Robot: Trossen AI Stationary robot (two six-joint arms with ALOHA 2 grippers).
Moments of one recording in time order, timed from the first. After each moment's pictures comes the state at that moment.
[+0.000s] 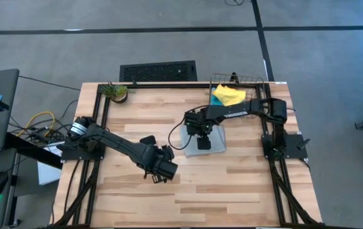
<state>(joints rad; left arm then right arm) -0.38 1.88 1.68 -1.38 -0.29 -0.73 -0.18 1.98 1.27 -0.74 -0.08 -0.24</state>
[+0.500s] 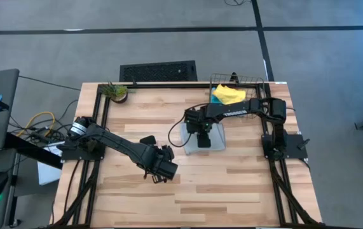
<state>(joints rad) -0.38 1.88 1.68 -1.38 -0.29 -0.73 -0.18 2.01 1.28 -0.74 -0.09 -0.27</state>
